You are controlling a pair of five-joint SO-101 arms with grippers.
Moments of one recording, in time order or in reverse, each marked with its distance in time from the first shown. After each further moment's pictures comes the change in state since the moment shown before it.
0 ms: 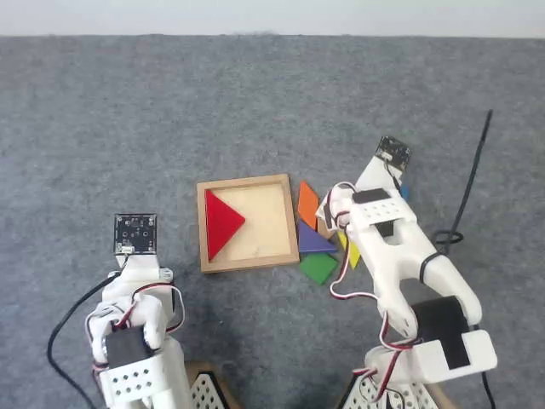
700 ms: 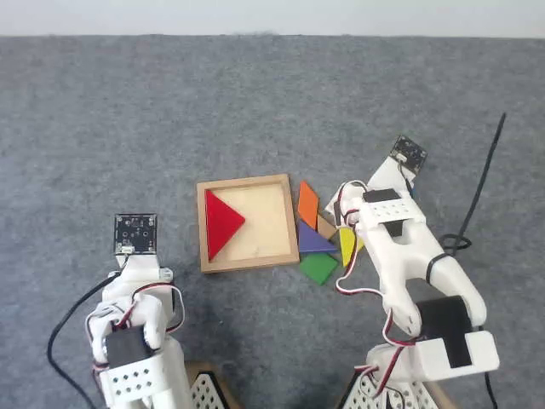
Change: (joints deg) left arm 0.0 0.0 0.0 0.0 0.0; right arm 3.3 0.0 1.0 -2.3 -2.0
